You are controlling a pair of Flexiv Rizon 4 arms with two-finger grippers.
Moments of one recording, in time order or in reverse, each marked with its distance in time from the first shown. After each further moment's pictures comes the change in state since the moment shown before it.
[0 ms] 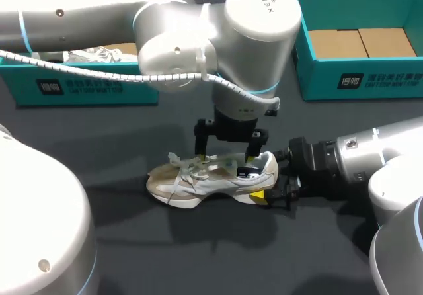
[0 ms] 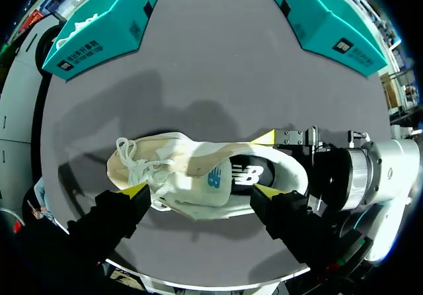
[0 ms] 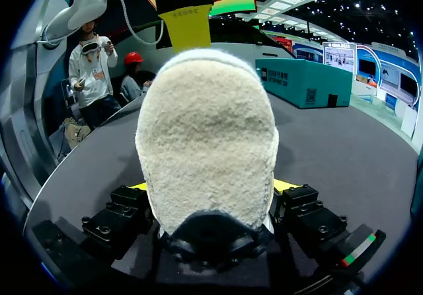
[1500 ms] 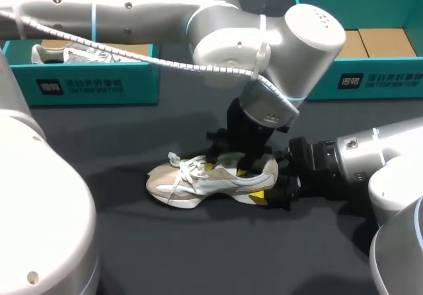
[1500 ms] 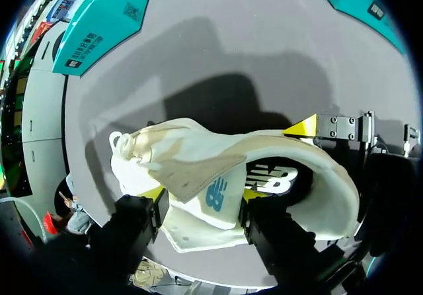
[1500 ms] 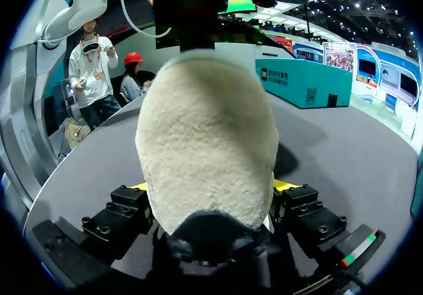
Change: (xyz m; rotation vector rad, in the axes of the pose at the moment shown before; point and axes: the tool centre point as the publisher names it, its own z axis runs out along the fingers) left arm -0.003 0.007 0.043 -0.154 -0.262 0.036; right arm 0.000 0.000 0.000 0.000 0.000 0.000
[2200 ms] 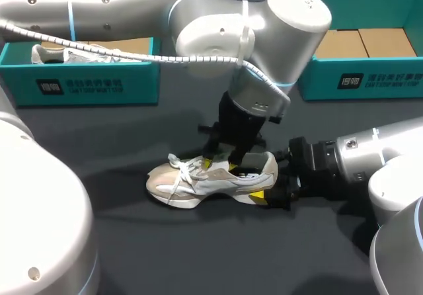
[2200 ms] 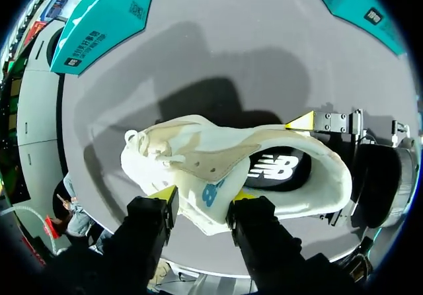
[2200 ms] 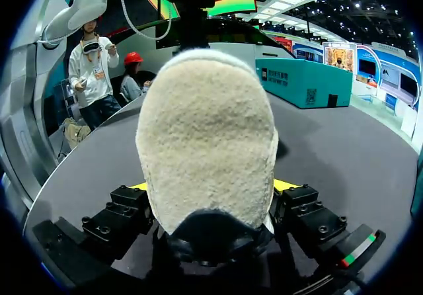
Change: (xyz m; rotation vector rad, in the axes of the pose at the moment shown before) left arm -0.018 0.003 -0.015 -0.032 0.048 0.042; right arm 0.000 0.000 0.000 0.000 0.000 0.000
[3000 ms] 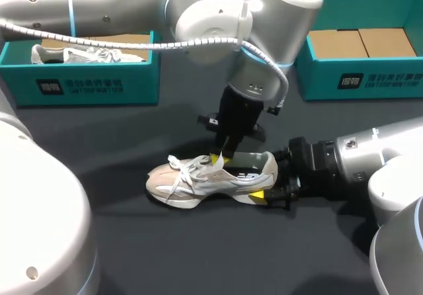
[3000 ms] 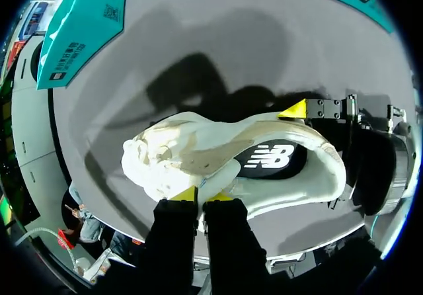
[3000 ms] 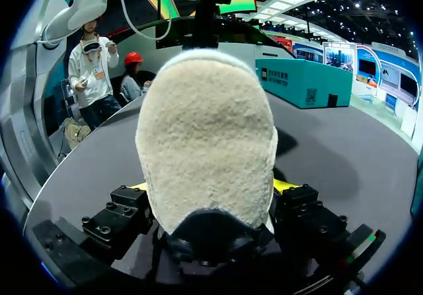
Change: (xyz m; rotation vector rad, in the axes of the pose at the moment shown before) left arm -0.005 -0.002 -0.010 -0.091 0.026 0.097; right arm 0.000 0.000 0.000 0.000 0.000 0.000
